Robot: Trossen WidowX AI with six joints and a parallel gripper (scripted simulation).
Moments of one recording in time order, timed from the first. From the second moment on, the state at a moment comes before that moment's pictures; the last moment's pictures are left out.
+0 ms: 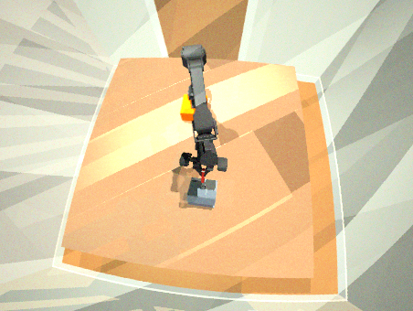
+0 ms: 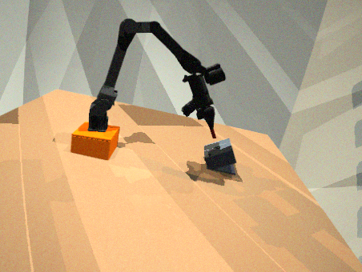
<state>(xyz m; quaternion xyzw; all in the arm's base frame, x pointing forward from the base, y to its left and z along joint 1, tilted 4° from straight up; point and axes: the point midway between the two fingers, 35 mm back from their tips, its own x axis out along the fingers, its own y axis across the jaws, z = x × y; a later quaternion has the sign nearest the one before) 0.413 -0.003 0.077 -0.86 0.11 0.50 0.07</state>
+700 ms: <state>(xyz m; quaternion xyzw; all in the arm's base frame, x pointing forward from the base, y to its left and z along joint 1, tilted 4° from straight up) 0.423 -0.003 0.059 -0.86 0.11 0.50 0.06</state>
